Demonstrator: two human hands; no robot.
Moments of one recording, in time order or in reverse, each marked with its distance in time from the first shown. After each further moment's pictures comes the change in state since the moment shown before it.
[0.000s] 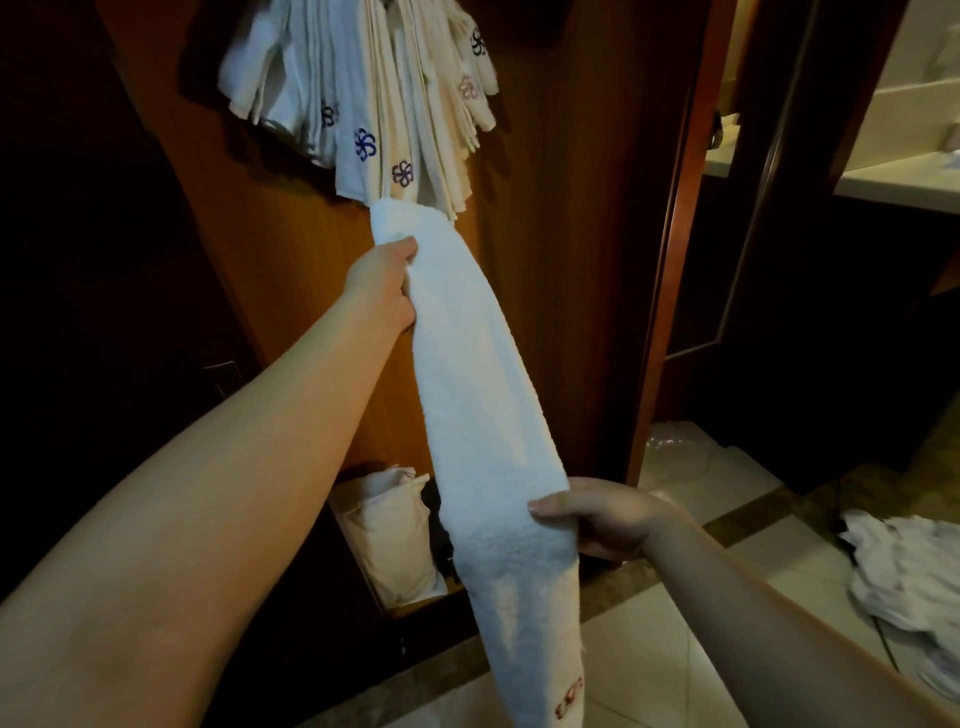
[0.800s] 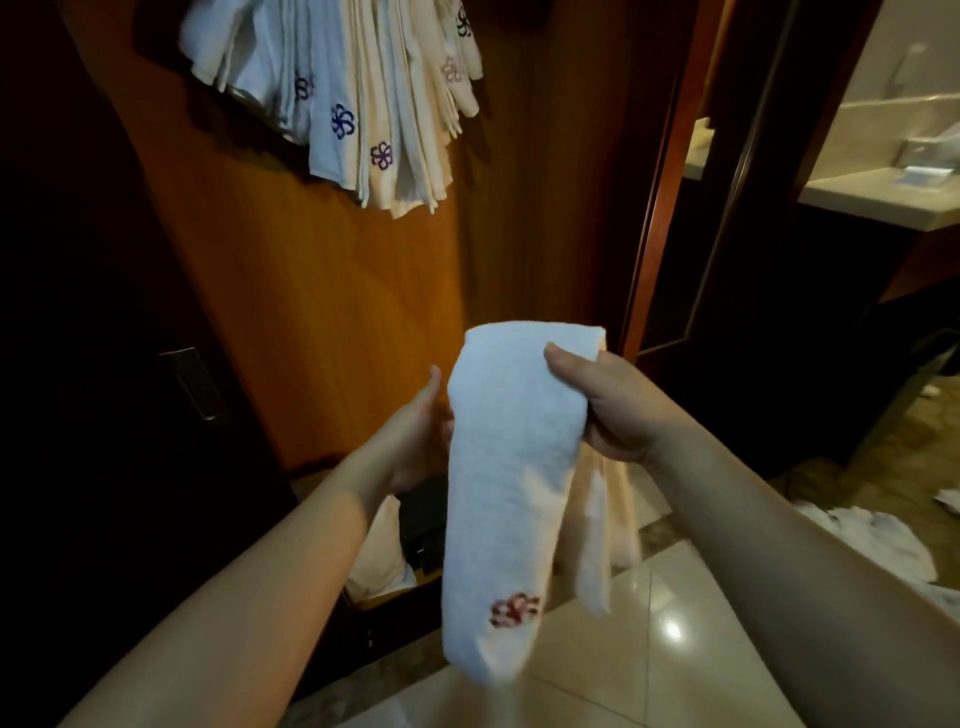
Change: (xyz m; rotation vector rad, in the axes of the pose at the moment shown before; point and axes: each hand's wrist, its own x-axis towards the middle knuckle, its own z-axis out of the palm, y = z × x) left_hand 0.003 -0.166 -0.057 0.215 -0.610 -0.321; right_hand -0.014 -0.083 -0.012 0.203 0.324 -0.416
